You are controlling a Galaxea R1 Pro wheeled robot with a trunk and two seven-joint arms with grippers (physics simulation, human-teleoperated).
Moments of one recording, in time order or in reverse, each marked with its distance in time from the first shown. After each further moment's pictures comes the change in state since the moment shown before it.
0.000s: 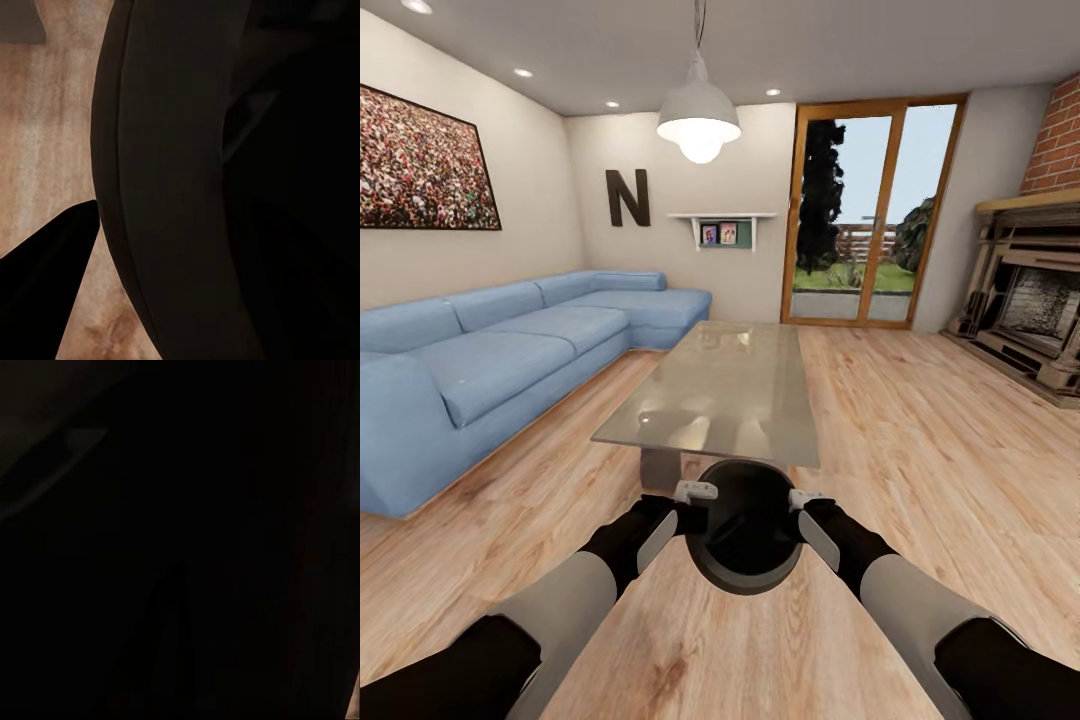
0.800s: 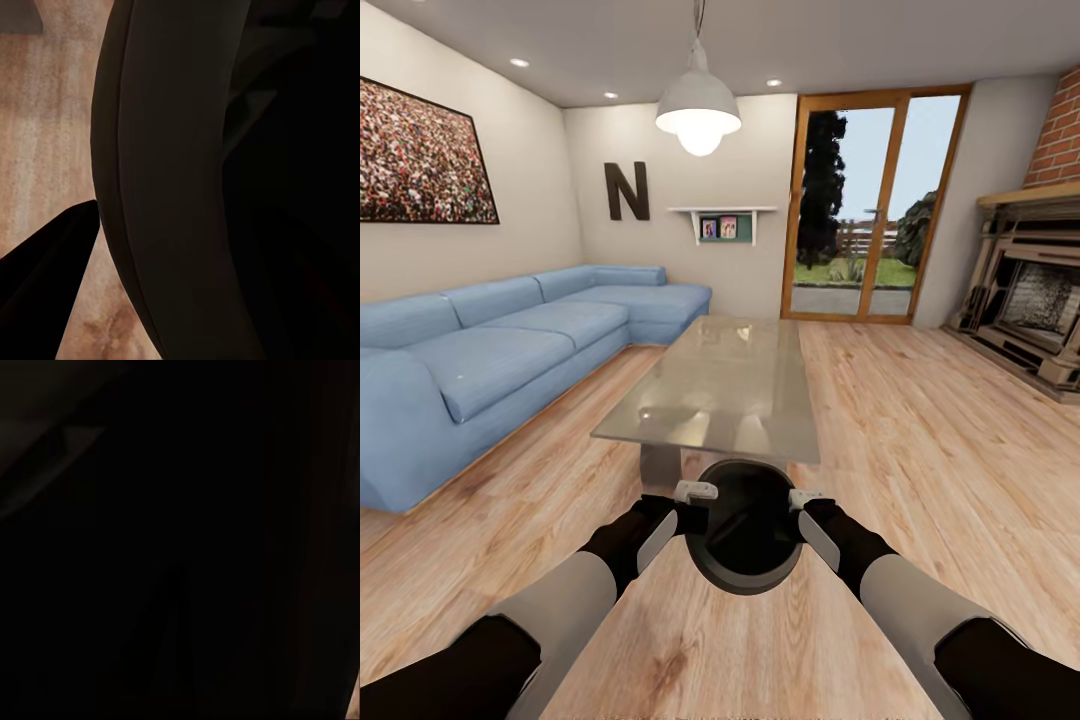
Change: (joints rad) left arm 0.000 0.000 0.000 0.000 0.000 0.001 0.000; right arm 0.000 0.000 -0.001 0.000 0.001 0.000 0.000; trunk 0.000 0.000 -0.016
